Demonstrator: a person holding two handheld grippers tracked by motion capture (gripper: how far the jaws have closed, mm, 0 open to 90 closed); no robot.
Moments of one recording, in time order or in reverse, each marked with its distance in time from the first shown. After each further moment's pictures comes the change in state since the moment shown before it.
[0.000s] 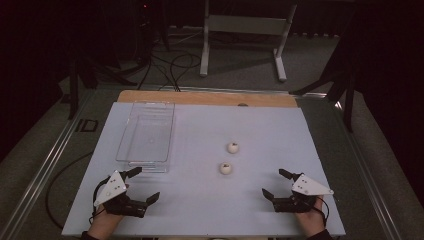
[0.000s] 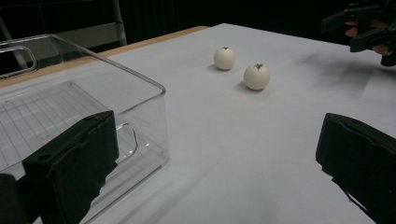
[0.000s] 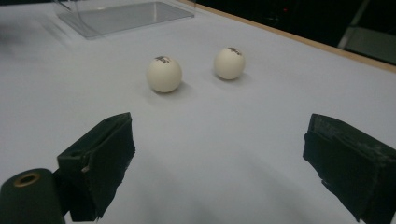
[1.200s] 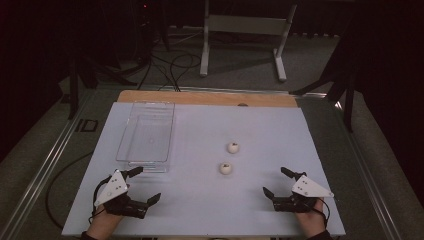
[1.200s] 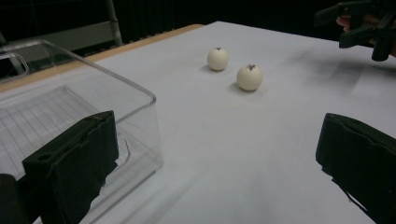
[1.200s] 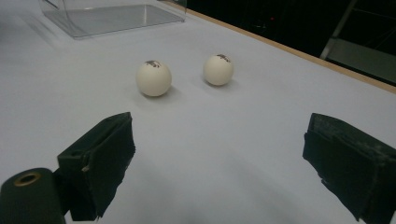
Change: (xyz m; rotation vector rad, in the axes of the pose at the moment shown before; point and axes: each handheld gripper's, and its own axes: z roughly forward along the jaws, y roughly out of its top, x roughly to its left) left arm -0.004 0.013 -0.003 0.015 -0.014 0.017; right arm 0.002 0.002 -0.002 -0.021 -0.047 -0.036
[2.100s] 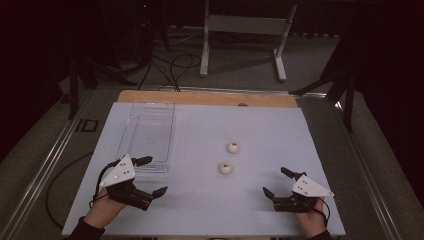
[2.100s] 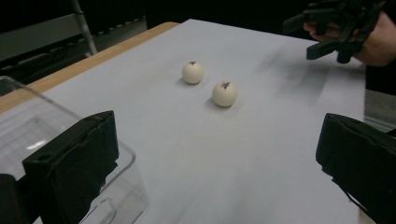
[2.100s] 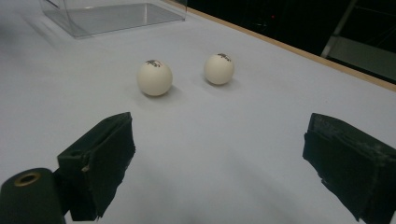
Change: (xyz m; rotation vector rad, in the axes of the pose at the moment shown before) left arm 0.001 0.060 0.011 0.091 -0.122 0.056; right arm 0.000 0.002 -0.001 0.006 0.006 0.001
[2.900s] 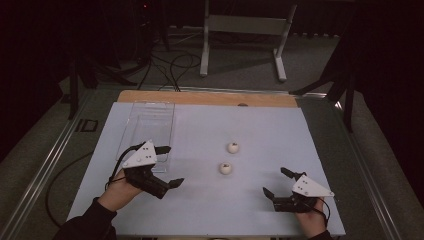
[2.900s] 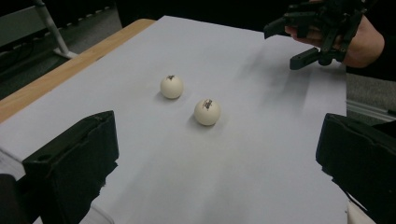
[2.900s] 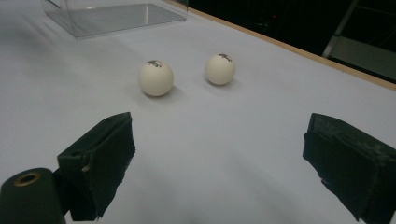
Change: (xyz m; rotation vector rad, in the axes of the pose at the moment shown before) left arm 0.002 0.048 0.034 0.073 -0.096 0.061; right arm 0.000 0.000 0.000 -0.001 0.004 0.004
